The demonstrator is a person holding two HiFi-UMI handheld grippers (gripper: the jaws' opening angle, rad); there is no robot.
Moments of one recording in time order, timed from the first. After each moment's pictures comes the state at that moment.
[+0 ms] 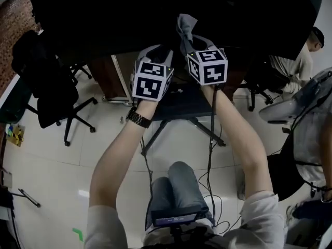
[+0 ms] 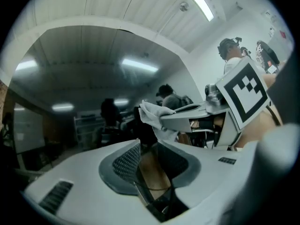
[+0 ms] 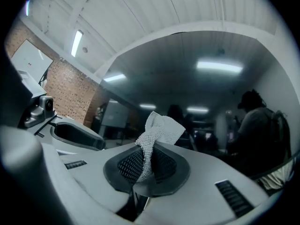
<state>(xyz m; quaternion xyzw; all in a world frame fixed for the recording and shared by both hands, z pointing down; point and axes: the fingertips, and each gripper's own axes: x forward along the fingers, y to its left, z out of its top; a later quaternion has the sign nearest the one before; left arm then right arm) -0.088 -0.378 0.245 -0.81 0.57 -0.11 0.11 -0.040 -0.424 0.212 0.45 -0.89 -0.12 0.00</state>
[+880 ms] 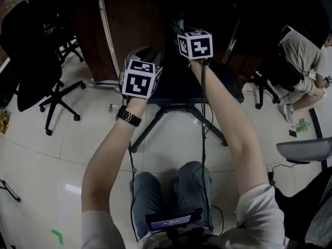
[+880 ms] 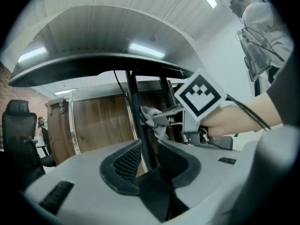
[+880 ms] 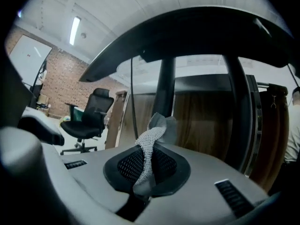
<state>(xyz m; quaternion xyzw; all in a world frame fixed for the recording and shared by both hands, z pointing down) -0.163 -0.443 0.550 -0.78 0.61 -0.12 0.07 -0.115 -0.572 0.521 0.44 -0.89 -0.07 0.07</state>
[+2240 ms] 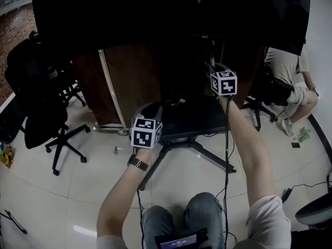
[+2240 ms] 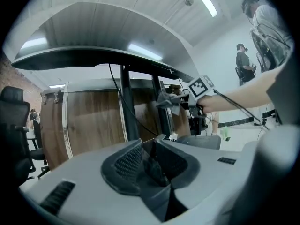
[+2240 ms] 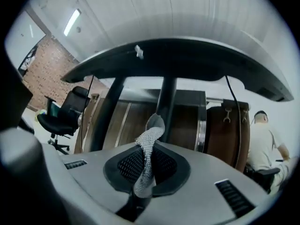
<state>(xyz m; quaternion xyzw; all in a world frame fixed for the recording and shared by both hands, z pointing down) -0.144 -0.401 0.587 -0.81 0.57 -0.10 0.05 0.068 -0.584 0.482 0.55 -0.83 -0.12 0.02</state>
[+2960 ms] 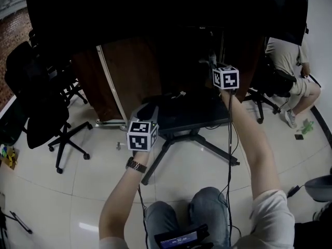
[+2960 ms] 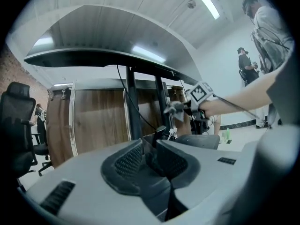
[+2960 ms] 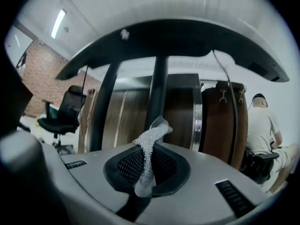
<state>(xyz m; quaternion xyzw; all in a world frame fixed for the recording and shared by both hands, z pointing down) -0.158 -0.382 0.608 -0.81 0.58 -0.09 0.04 0.085 -0.596 0.534 0.55 -0.83 -0.05 0.06</state>
